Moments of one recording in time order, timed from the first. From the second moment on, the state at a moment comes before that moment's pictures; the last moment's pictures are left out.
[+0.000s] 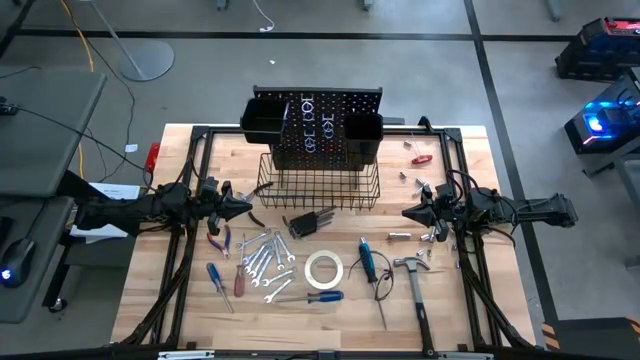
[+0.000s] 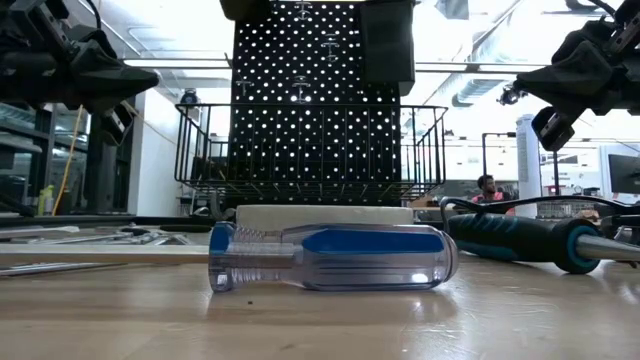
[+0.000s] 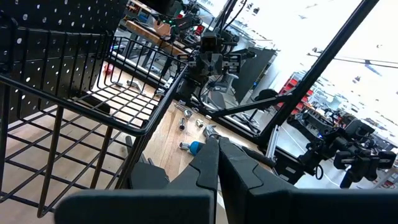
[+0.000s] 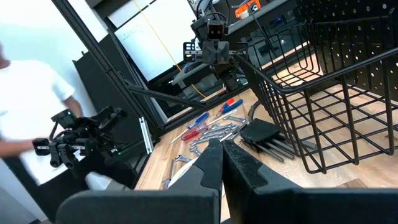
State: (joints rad) left arm 0.02 0.01 0.01 0.01 0.00 -0.52; right arm 0.06 0.02 0.01 0.01 0.01 0.52
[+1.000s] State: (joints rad) left arm 0.03 0.25 0.13 0.65 -0.58 -0.77; right arm 0.06 0.02 0.01 0.01 0.01 0.52
